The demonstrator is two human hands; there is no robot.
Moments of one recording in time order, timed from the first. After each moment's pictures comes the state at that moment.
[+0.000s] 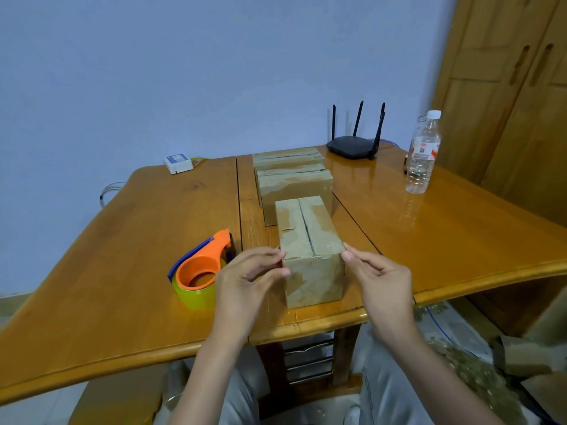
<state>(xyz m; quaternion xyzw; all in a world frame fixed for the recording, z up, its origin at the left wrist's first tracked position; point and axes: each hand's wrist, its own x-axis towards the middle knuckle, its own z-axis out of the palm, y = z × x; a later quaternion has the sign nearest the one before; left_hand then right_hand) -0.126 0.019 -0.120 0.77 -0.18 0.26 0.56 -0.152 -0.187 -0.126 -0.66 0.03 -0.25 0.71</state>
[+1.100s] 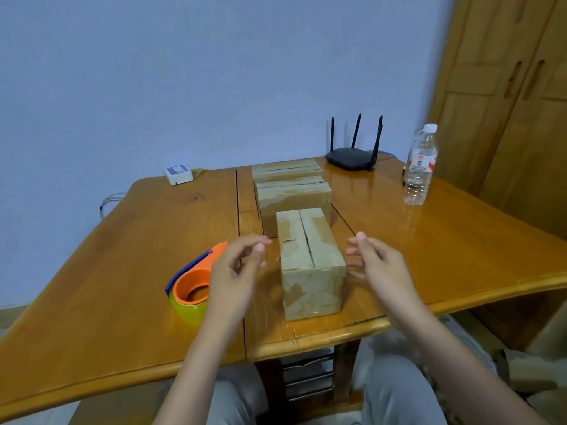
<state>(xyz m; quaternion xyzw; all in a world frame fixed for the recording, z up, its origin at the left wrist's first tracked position) -0.110 0.025 -0.090 0.74 -0.14 0.20 0.63 -0.117 -0.208 -0.095 -0.74 0.08 -0.15 0.66</state>
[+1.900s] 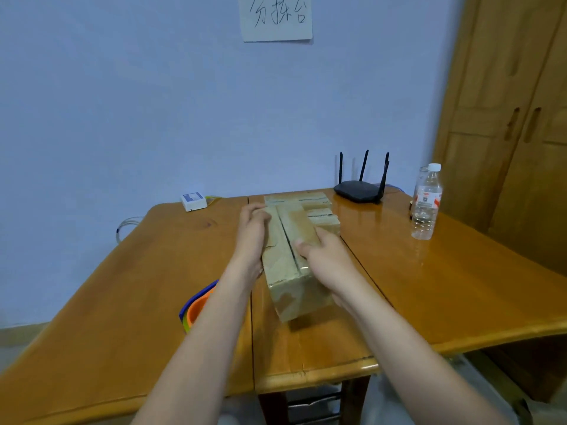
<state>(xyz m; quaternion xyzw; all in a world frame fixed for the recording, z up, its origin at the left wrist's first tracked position) -0.018 0.002 -0.017 0.64 0.00 0.10 0.76 -0.095 -0.130 -0.015 -0.76 -0.03 -0.06 0.64</state>
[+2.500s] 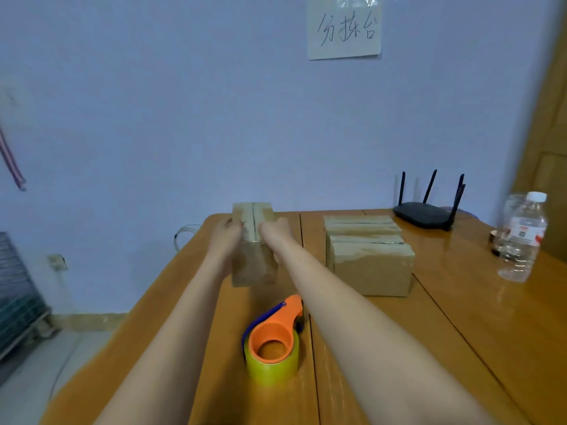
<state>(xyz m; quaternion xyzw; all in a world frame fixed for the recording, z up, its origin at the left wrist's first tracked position) 0.036 0.174 0.003 0.75 0.10 0.19 0.62 0.063 0.067 0.009 -0.75 0.00 0.01 0.66</state>
